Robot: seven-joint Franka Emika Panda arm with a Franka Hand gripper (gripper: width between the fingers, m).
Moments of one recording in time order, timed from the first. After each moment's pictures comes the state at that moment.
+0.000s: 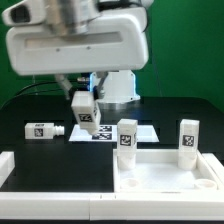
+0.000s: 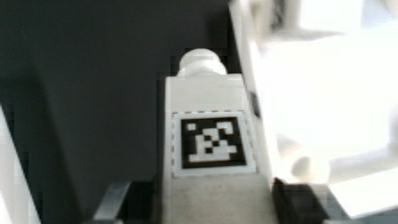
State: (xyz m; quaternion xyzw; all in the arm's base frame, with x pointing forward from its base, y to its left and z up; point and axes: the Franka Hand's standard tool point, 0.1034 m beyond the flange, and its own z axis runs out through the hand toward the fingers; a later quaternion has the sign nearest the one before) arm 0.565 -0.071 0.140 -0.99 0.12 0.04 0.05
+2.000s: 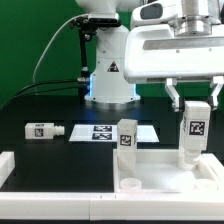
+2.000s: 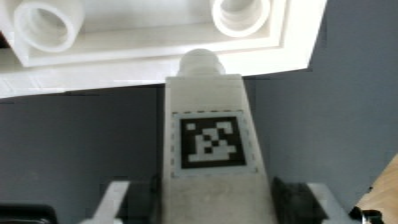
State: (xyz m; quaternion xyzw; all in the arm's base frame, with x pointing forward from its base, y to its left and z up) arm 0.627 0.088 0.141 -0.97 0.04 -0.25 0.01
